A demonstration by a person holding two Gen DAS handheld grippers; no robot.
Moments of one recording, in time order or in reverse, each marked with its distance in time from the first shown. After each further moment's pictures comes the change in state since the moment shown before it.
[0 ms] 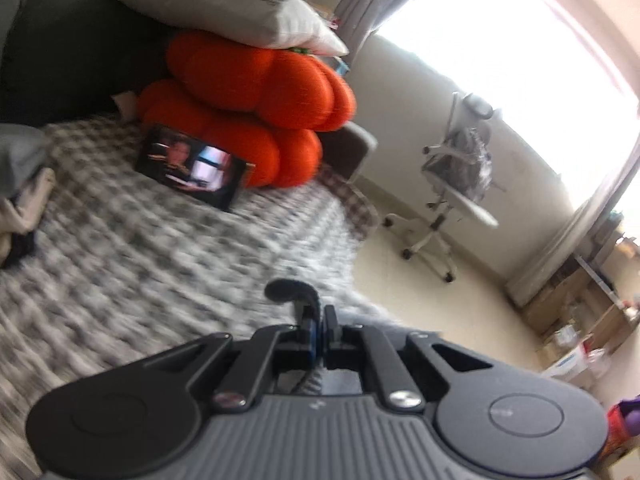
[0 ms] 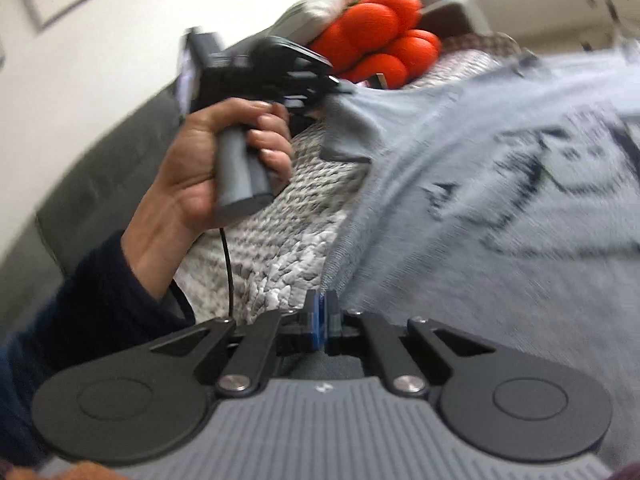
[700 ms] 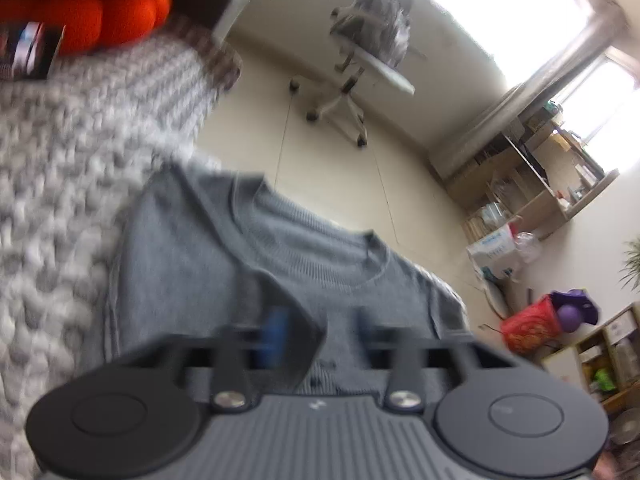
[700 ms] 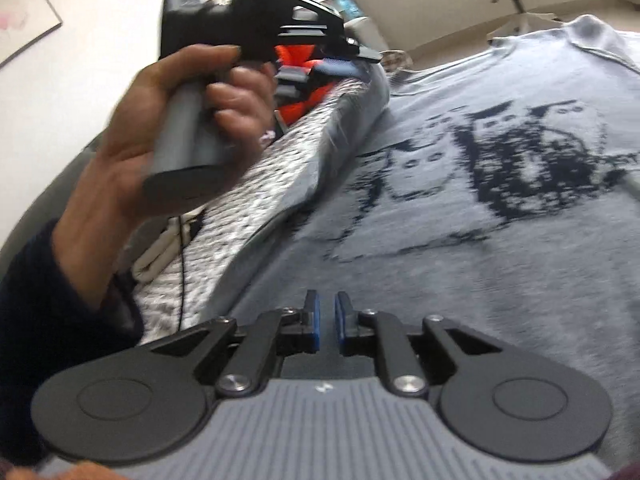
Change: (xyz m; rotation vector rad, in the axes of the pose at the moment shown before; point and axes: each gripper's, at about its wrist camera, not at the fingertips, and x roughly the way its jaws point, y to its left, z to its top) left arm 0.053 -0.103 -0.050 0.048 0.400 -0.214; right arm -0.058 -0.031 -0.005 0.066 -0.092 -0.269
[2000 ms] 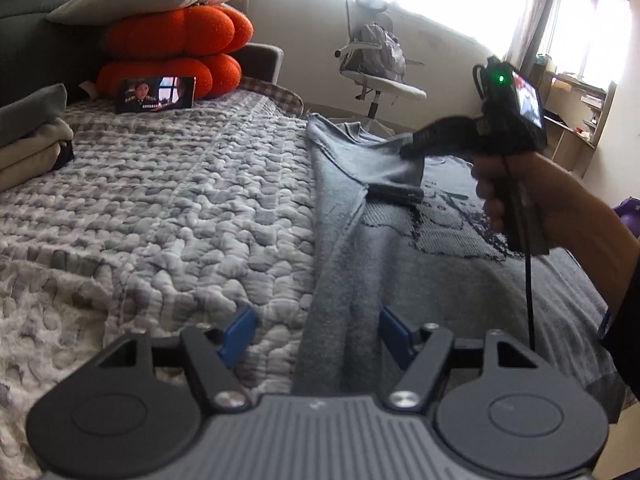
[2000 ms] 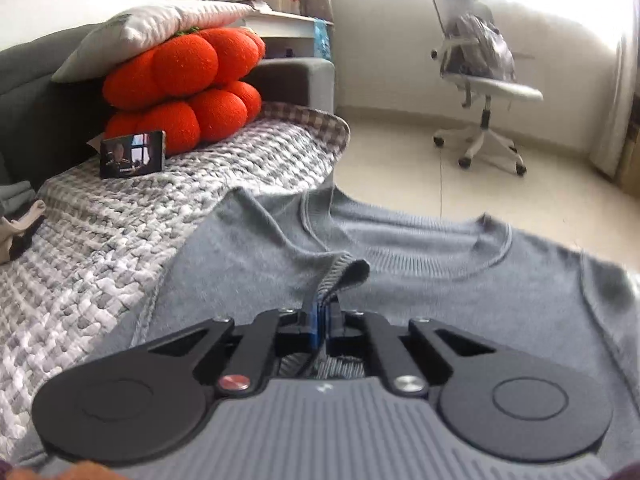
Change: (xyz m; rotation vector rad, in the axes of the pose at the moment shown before) left arm -0.177 0.079 -0.210 0.316 -0.162 0.226; right arm 0.128 -0.001 0.148 -0.426 -0.073 -0.411
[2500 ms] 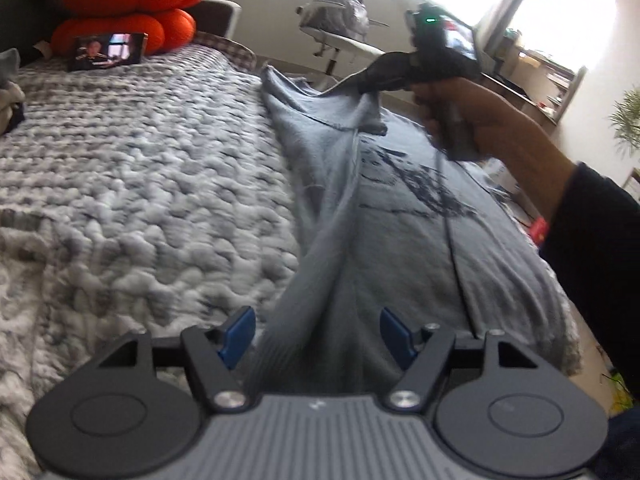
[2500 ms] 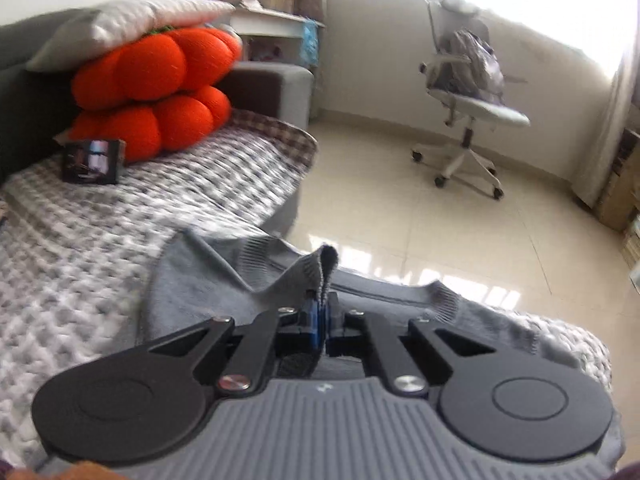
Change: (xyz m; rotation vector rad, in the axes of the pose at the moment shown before) left arm -0.009 -0.028 -0.008 -0.005 0.155 -0.159; right arm 0.033 -0.038 0.044 -0.053 0.052 -0.102
